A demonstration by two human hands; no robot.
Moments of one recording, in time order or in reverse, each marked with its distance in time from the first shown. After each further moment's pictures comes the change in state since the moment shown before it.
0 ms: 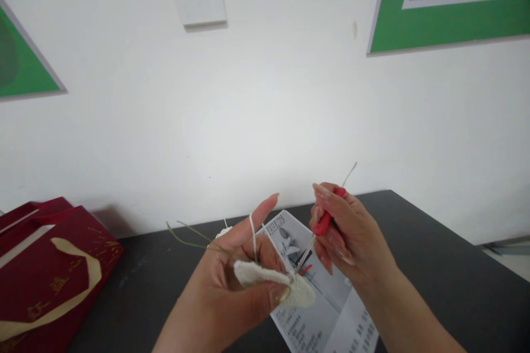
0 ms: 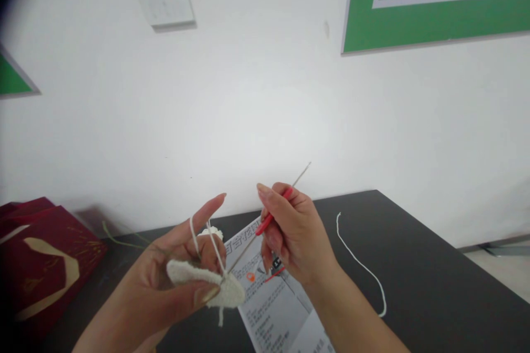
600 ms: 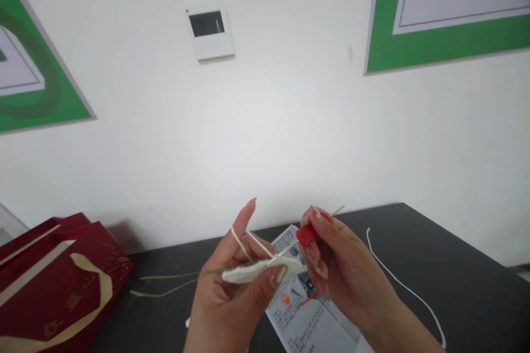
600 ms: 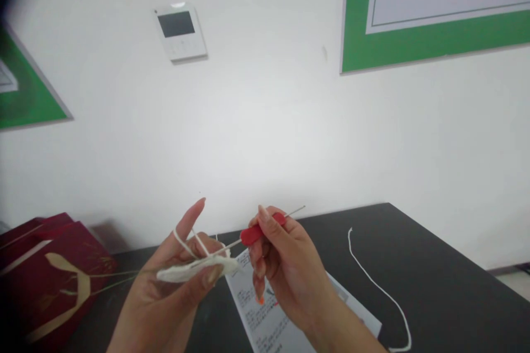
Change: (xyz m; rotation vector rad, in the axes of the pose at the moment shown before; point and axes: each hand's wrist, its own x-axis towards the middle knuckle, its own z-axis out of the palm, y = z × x) left_hand 0.003 -0.003 0.014 -0.057 0.337 0.269; right_hand -0.003 0.017 0.005 0.212 -0.148 0.084
